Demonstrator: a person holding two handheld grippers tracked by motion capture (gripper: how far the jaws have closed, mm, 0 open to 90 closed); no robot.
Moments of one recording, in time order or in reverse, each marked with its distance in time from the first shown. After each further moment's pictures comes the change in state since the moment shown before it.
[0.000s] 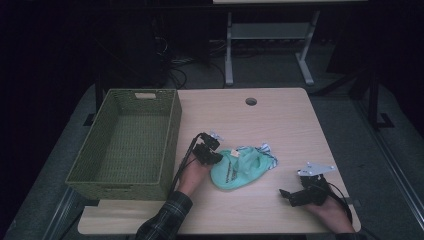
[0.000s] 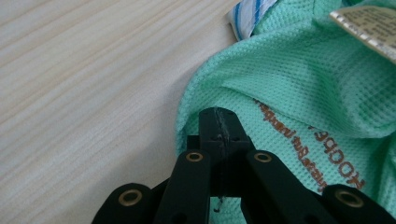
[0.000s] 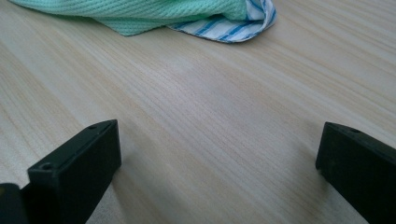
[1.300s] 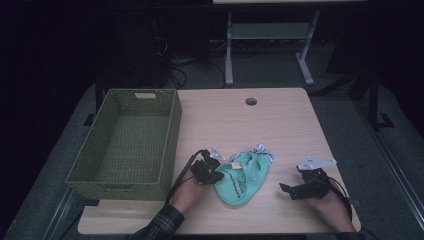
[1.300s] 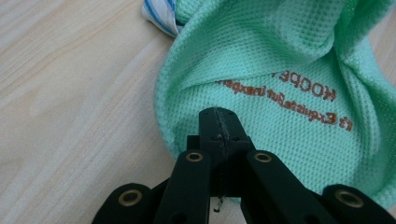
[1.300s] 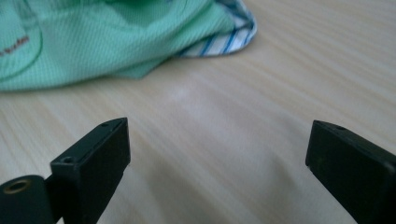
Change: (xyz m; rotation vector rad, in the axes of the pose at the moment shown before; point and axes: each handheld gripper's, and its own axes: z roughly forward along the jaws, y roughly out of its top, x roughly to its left) left arm -0.039 -0.036 -0.021 0.026 -0.084 0.136; right arm -0.006 0.019 -0.006 -0.007 0.007 -0.003
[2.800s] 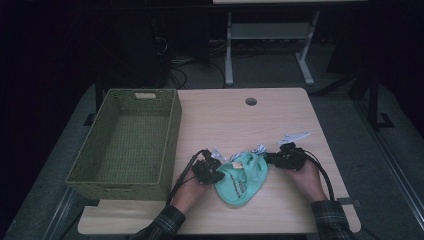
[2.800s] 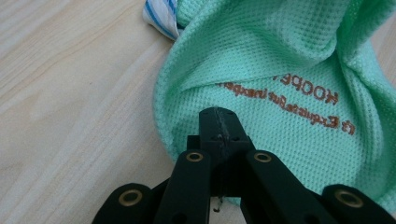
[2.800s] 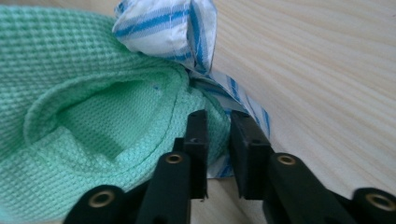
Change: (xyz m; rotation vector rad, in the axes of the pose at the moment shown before) left arm -0.002 0.001 0.002 -0.004 0.010 -0.001; right arm -0.021 0.061 0.063 0.026 0.139 0.001
